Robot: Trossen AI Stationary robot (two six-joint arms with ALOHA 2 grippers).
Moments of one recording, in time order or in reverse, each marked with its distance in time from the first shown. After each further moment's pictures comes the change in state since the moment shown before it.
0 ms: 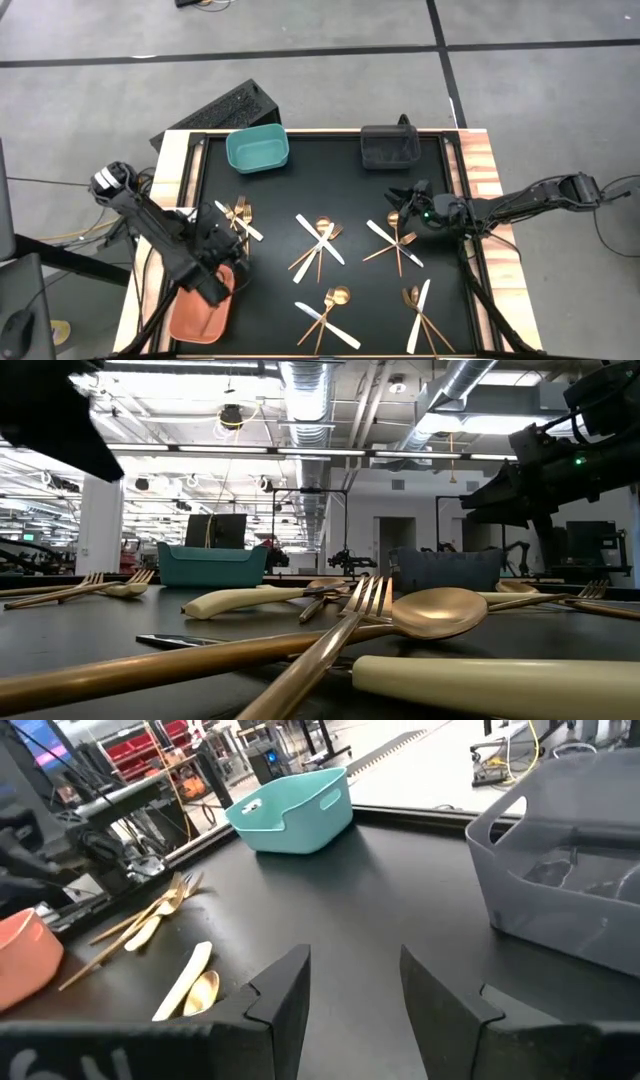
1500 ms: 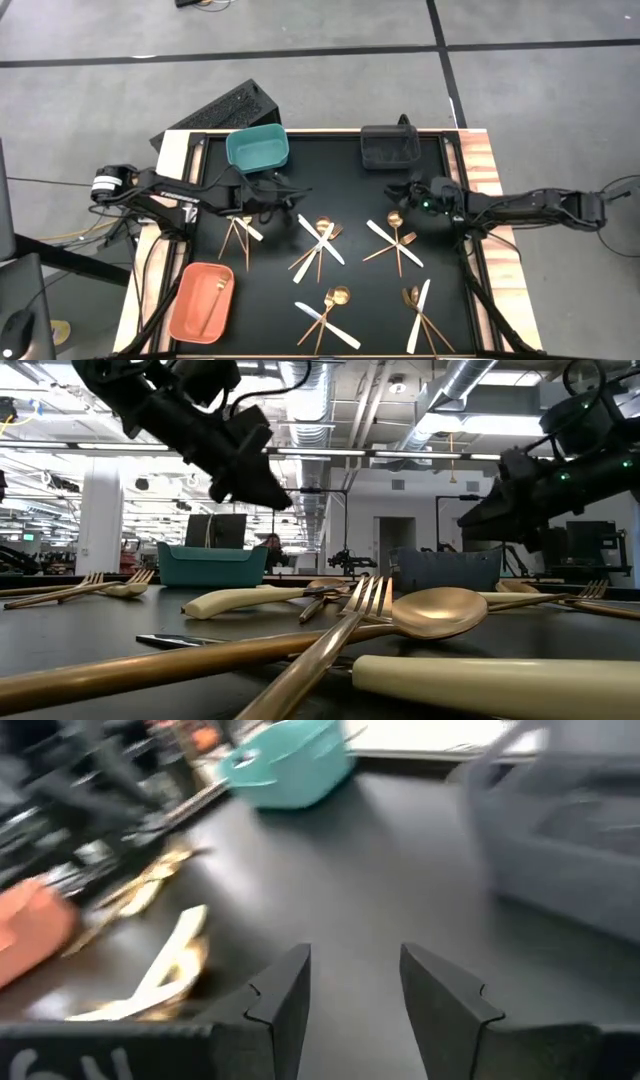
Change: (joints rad) left arm 0.850 0.014 -0.211 1.422 0.574 1.394; right arm -0.316 0.028 0.003 -0.044 -0.451 -0.005
